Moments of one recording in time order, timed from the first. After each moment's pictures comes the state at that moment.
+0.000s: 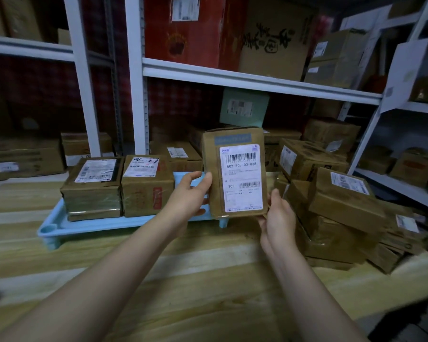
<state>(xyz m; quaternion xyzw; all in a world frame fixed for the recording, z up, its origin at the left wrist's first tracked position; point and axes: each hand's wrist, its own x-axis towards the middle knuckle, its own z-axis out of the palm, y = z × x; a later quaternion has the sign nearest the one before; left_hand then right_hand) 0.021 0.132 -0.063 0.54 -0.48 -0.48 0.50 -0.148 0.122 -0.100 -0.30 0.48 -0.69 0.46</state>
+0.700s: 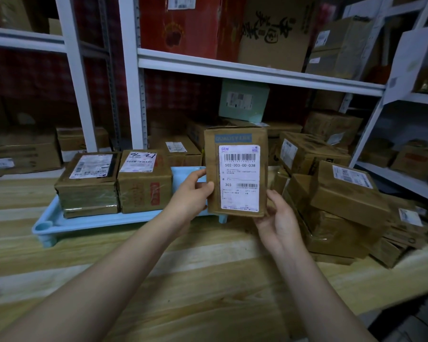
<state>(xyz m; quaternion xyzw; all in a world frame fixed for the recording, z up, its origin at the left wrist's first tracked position) 0.014 0.125 -0.072 0.52 -0.50 -0.49 0.48 -0.167 0.111 -0.122 -0.25 0.34 -0.68 0.60</state>
